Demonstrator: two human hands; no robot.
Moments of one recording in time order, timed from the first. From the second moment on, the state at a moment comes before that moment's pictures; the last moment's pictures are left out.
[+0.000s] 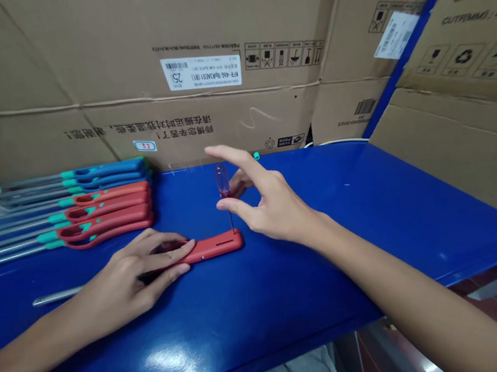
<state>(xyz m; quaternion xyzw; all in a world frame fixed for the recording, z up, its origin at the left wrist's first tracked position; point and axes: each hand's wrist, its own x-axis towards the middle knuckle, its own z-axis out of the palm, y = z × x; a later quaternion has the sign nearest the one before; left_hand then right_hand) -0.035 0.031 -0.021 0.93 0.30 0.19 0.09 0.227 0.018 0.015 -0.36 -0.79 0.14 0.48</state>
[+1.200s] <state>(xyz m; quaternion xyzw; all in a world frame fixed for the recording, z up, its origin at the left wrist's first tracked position) -0.034 0.029 -0.018 0.93 0.30 0.18 0.10 0.227 0.015 0.016 -0.36 -0.80 0.13 0.46</state>
